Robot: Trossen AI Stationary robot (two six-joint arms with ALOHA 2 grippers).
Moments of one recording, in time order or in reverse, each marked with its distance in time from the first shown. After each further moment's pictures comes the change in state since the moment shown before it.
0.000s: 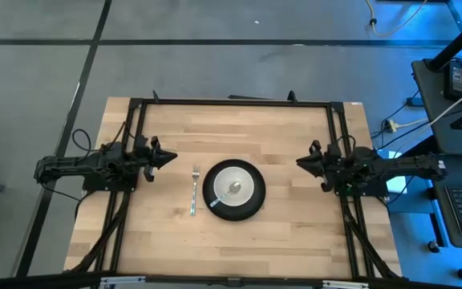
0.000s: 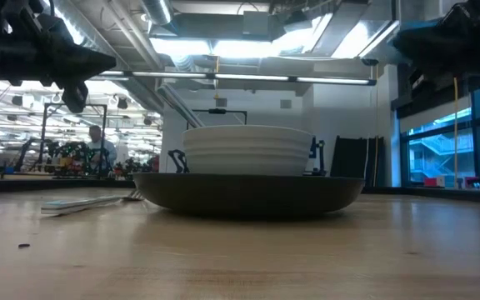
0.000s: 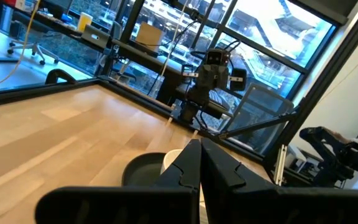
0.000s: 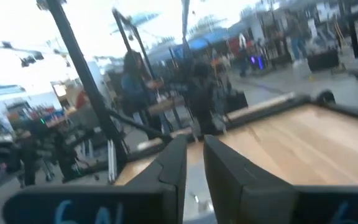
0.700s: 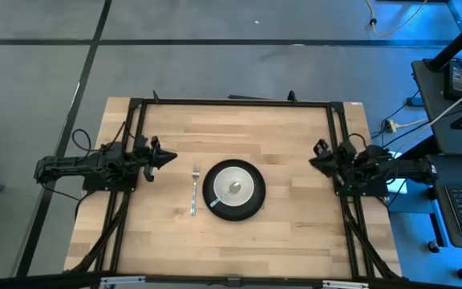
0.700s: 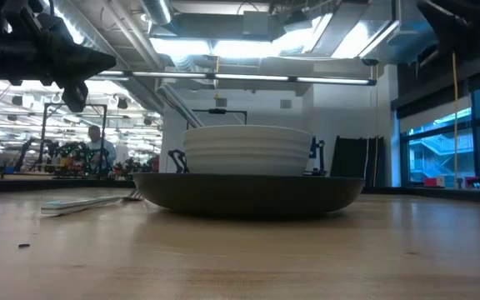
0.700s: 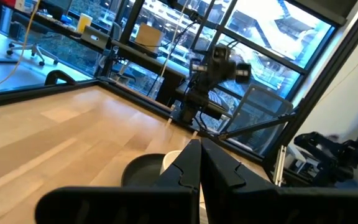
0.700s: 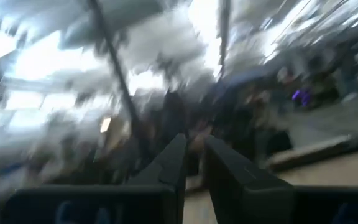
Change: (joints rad) left arm 0.000 0.000 0.000 0.005 0.000 0.000; right arm 0.002 -0.172 0.011 0.016 -0.117 0.050
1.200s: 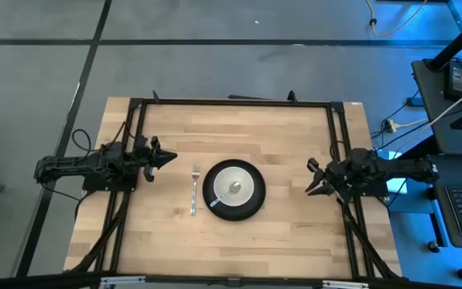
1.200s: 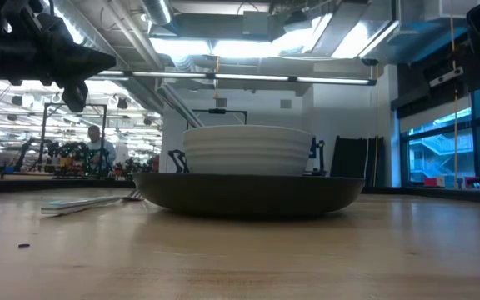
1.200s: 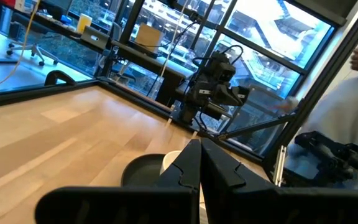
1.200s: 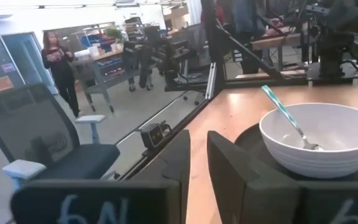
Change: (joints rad) left arm 0.000 0.000 0.000 0.000 0.000 0.000; right arm 0.000 0.025 0.003 -0.339 -0.415 -0.171
